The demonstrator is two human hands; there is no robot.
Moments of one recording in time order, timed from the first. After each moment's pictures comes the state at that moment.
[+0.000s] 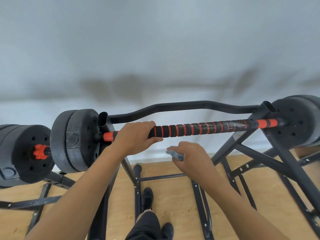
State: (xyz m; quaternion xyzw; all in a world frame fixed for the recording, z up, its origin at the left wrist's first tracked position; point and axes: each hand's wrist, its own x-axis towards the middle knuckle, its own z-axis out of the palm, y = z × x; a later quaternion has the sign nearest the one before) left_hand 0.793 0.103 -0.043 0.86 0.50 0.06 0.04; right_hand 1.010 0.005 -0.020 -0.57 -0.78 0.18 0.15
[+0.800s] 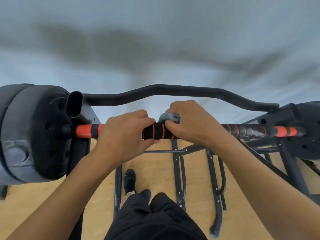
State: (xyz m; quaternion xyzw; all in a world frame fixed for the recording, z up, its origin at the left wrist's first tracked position) left_hand 0.793 0.102 -0.046 0.83 0.52 0.13 0.14; right_hand 0.998 0.136 0.004 -0.54 -0.81 0.24 0.03
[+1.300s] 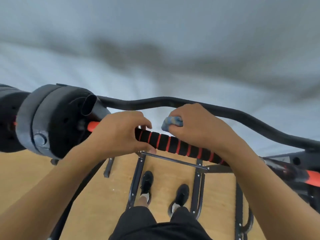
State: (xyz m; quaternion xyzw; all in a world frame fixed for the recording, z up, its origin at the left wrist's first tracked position) left_hand 0.801 0.110 -0.010 0.77 0.61 0.02 0.18; right_hand 1.024 0.182 0.024 -0.45 -0.84 0.32 -0.02
